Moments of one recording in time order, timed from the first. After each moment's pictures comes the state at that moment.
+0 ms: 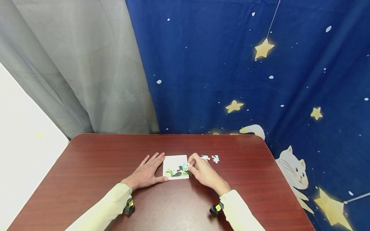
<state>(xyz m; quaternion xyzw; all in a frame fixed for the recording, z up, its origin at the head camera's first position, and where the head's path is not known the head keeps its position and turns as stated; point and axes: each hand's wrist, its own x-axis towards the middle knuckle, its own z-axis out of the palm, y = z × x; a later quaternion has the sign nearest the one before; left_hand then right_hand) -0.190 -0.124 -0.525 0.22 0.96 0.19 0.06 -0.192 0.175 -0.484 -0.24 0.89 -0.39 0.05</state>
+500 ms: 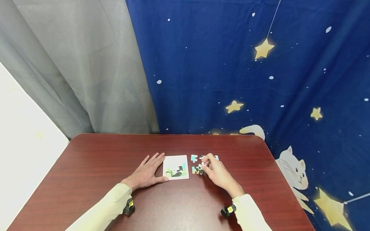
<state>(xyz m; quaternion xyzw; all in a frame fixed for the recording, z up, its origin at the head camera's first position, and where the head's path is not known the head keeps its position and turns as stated) -0.188 -0.124 -0.524 0.22 0.95 0.20 0.05 -0.191 0.223 -0.487 -0.17 0.90 -0.40 0.03</state>
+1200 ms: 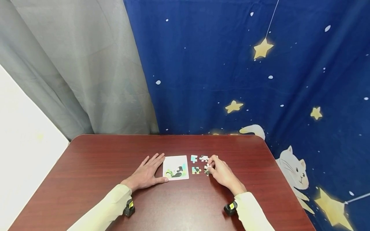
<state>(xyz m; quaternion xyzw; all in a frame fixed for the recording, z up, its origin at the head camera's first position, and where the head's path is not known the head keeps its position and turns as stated) -0.188 -0.124 -0.527 0.23 0.95 0.21 0.04 -0.204 0.245 -0.508 -0.17 0.92 -0.35 0.01</state>
